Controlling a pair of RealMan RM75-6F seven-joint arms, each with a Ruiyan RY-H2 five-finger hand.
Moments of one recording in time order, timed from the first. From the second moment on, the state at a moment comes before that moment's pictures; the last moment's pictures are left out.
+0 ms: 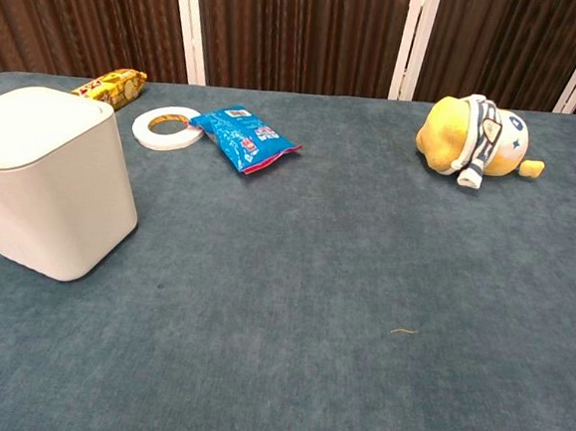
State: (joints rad) left arm -0.02 -1.12 0.04 -1.57 1.67 1.59 0.12; right arm 0.03 -1.10 -0.06 -1.55 -1.79 1.62 0.04
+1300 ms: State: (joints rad) left arm -0.25 -1.16 0.00 -1.73 1.51 1.21 0.31; right arm 0.05 -1.10 -0.08 -1.57 -1.79 1.58 0.05
